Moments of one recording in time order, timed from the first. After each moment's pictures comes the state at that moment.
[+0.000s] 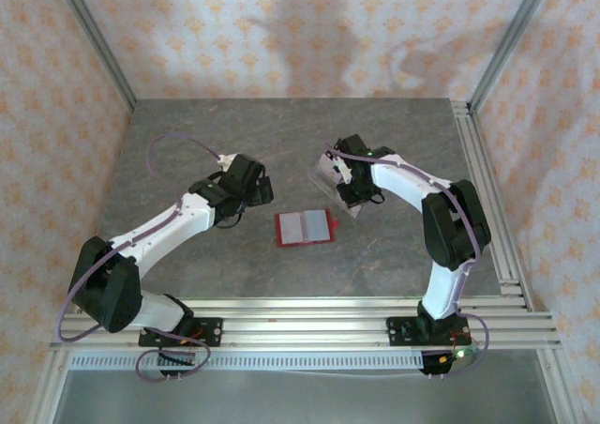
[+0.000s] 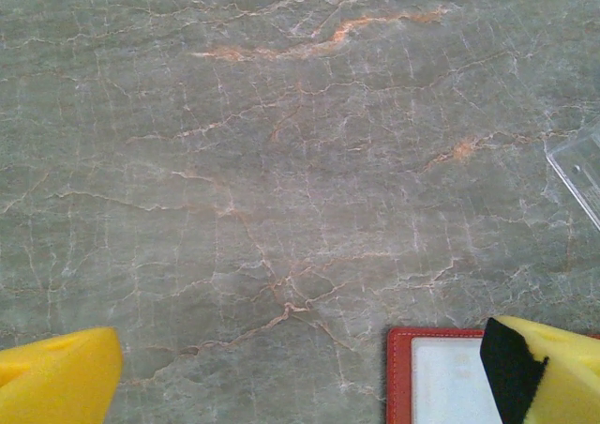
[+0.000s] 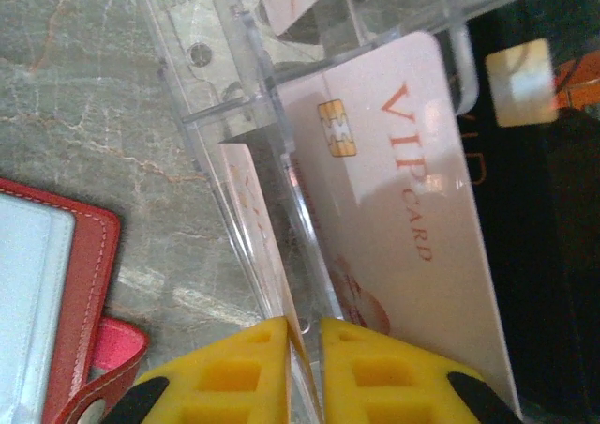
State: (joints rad) left arm -0.50 1.41 1.01 -0.58 -0.34 -0.69; right arm 0.46 1.84 1.32 -0.82 0.01 0.00
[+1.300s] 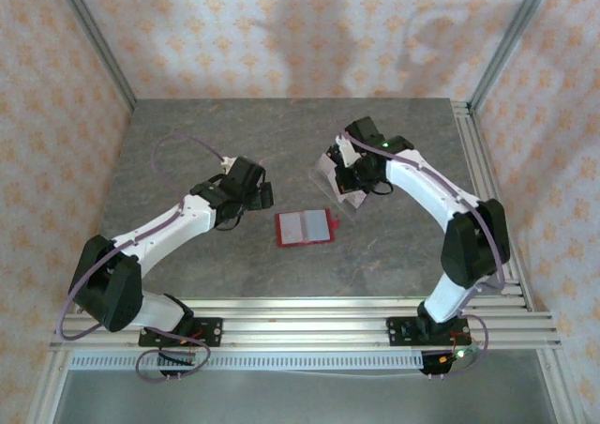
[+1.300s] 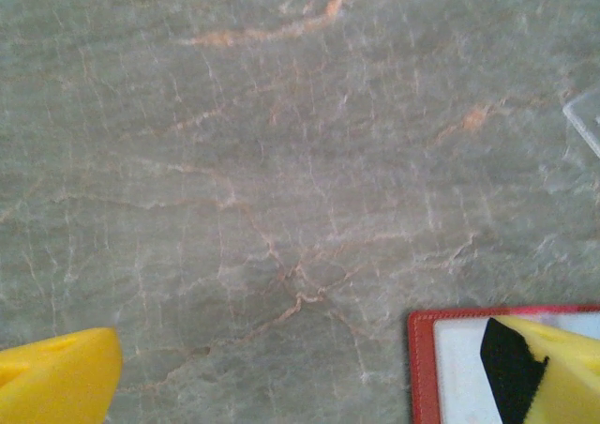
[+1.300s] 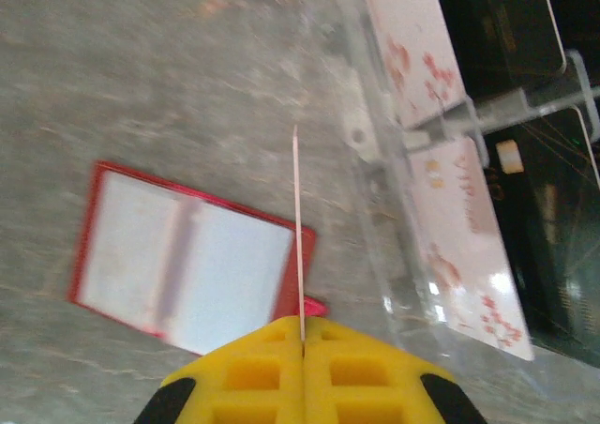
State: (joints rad) left arm -0.50 1.41 0.97 -0.56 -0.31 -0.60; right arm 0.46 1.65 1.39 -0.84 -0.23 0.15
